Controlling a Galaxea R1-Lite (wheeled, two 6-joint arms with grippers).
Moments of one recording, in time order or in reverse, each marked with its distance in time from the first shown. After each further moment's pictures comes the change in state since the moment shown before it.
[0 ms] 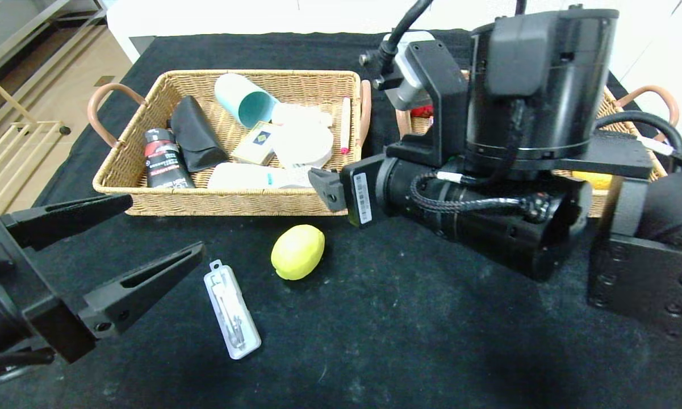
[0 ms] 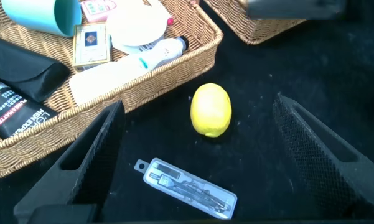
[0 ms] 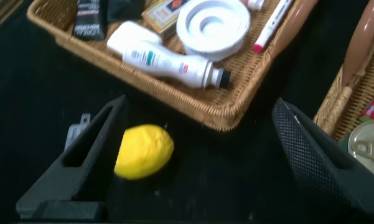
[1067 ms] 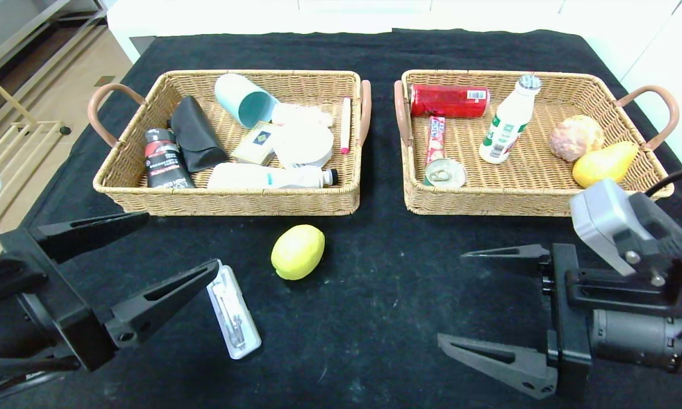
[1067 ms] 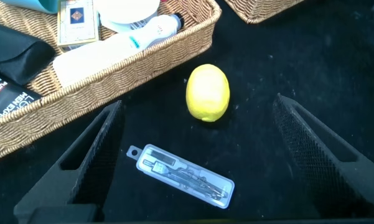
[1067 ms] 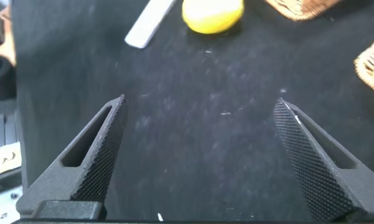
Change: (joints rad) left arm -0.002 0.028 0.009 0.037 0.002 0.000; right arm -0.272 -0.433 0.721 -0.120 0.741 -0.201
